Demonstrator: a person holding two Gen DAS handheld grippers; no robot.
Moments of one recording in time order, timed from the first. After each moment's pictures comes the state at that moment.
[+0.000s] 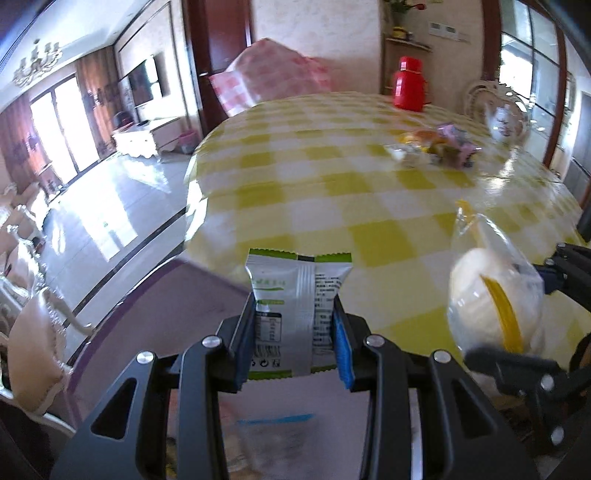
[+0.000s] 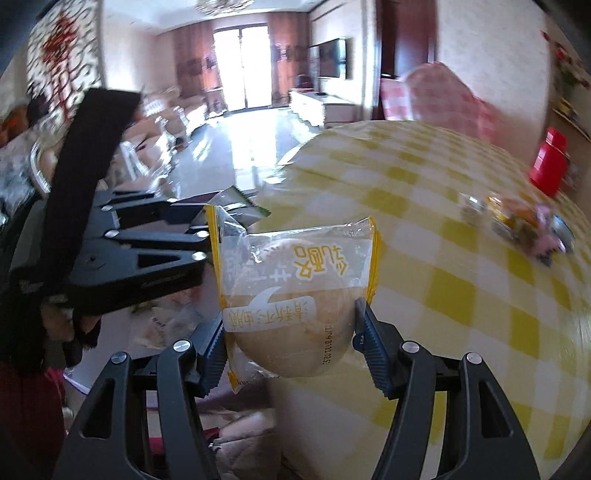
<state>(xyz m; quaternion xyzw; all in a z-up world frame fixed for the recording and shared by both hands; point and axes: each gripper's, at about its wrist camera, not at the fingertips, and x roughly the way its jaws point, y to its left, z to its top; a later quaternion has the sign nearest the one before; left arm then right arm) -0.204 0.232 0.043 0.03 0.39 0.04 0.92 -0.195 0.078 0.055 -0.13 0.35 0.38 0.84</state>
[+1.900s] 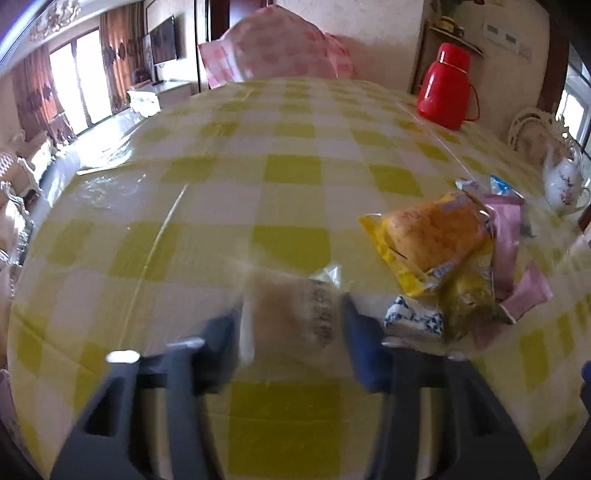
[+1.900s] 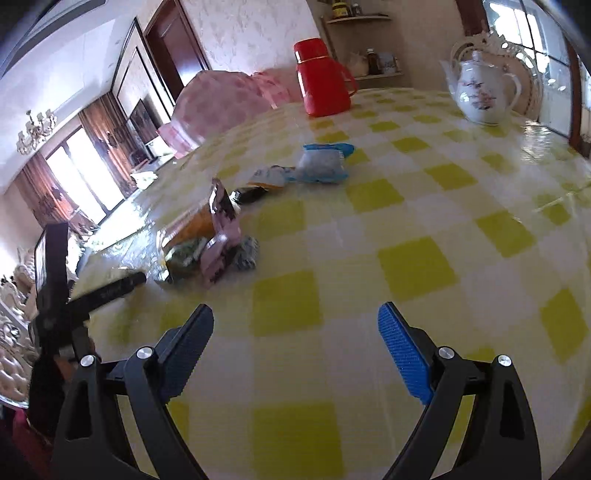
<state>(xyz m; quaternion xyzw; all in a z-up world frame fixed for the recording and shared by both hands) 0.111 0.073 0.010 -0.07 0.42 0.08 0.90 0.058 -0.225 0.026 0.13 0.39 0.12 0.90</state>
